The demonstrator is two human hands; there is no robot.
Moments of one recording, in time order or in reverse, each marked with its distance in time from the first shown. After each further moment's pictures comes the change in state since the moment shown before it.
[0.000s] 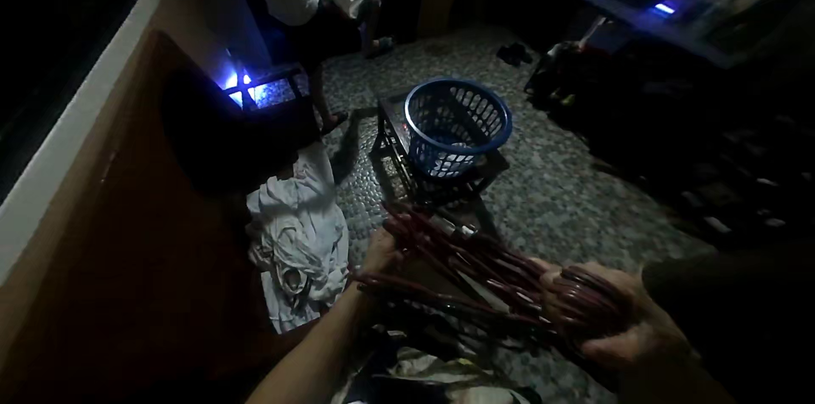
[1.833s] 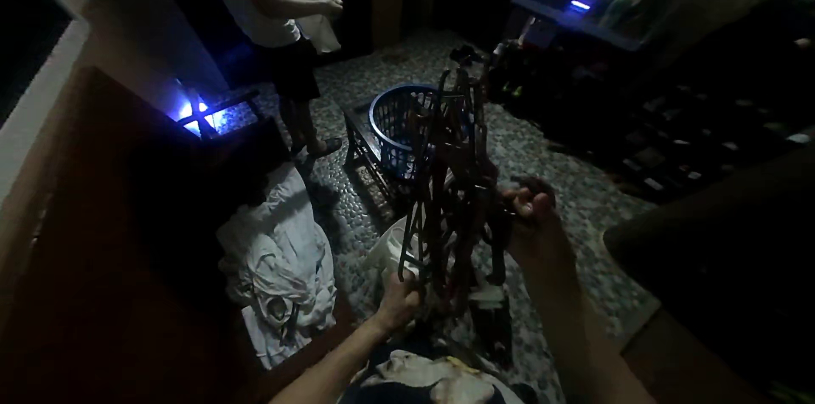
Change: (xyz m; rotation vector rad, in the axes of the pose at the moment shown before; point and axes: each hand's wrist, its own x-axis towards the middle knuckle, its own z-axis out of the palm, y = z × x) left_hand -0.026 -0.070 -0.008 0.920 -0.387 0.088; right_hand 0.054 0.037 0.025 0.574 0.620 0.023
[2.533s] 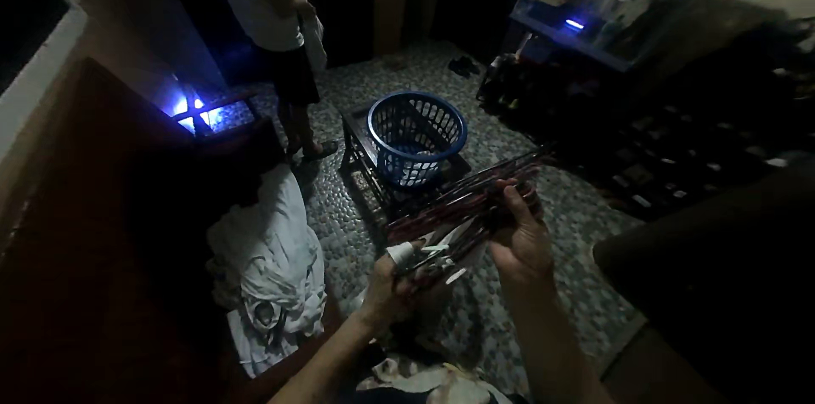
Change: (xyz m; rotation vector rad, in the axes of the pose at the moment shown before) left_hand 0.022 0.035 -0.020 0.071 0.291 0.446; right_hand 0.015 0.002 0.051 0.057 0.509 0.083
